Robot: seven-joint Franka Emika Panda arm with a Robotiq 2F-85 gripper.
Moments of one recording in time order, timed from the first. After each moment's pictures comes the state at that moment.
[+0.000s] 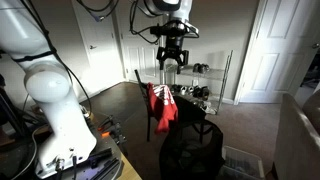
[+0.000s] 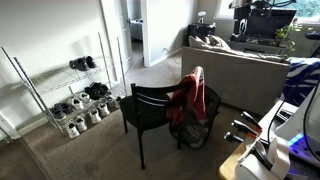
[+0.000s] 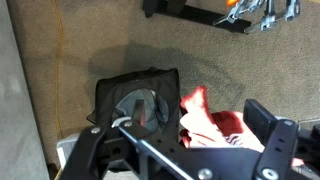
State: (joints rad) arm -0.07 -0.15 -0.25 -2.16 -0.12 1.79 -0.48
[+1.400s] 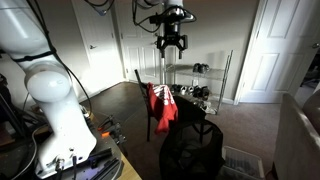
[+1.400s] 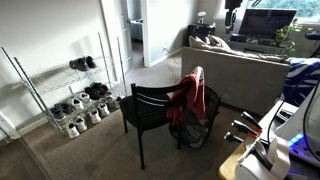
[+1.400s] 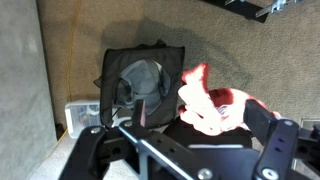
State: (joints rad) arm -0.06 -0.15 -0.15 -2.06 -0.14 1.80 -0.47
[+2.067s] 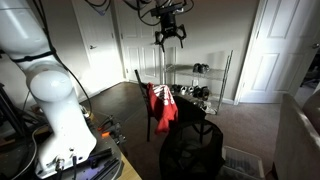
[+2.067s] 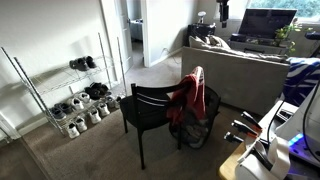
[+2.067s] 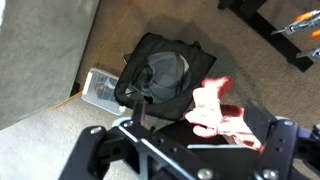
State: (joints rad) arm 0.00 -0.15 -0.06 -2.01 -0.34 1.82 -0.65
